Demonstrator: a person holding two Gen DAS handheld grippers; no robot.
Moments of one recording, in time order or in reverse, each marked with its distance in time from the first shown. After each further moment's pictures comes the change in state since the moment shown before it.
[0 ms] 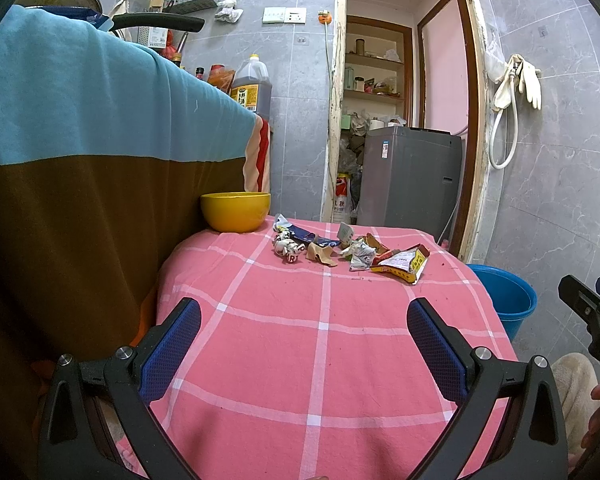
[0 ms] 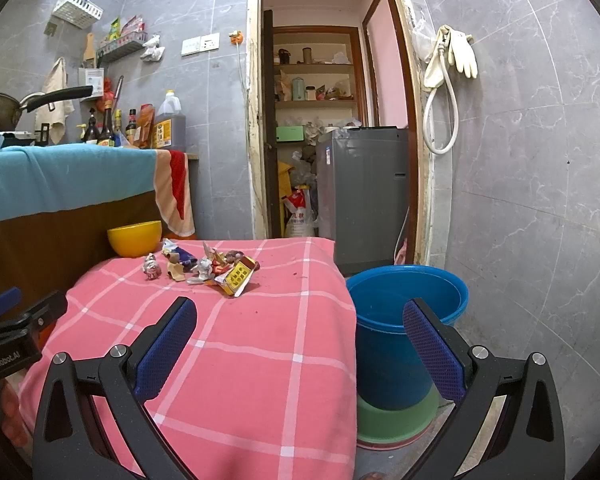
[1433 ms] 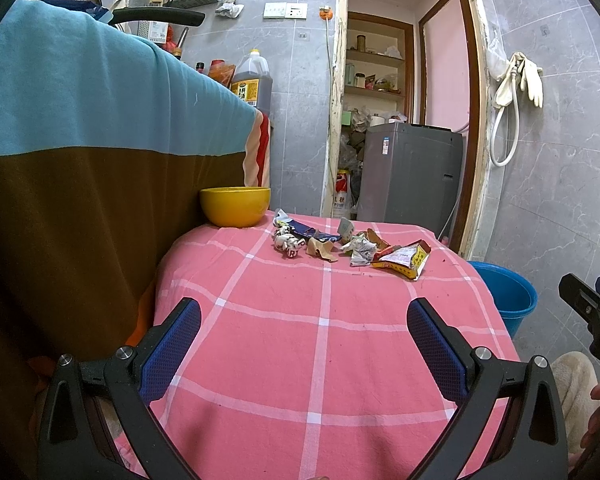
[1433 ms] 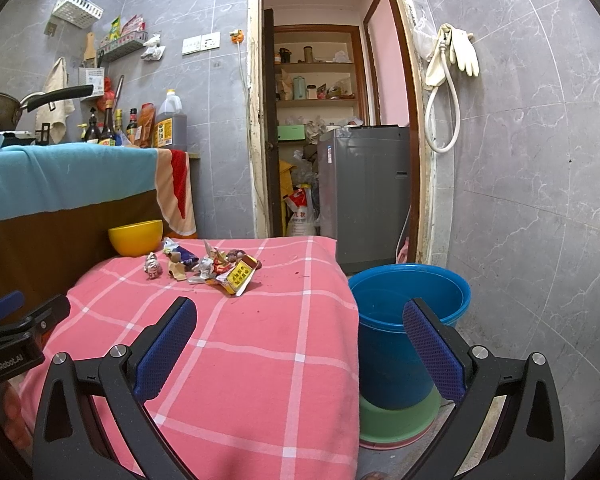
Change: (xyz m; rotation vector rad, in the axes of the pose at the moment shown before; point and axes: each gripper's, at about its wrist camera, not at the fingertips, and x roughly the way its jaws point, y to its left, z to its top) left arm 0.000 0.000 0.000 -0.003 0.006 0.000; right arm 0.003 0.005 0.000 0.001 0.001 0.002
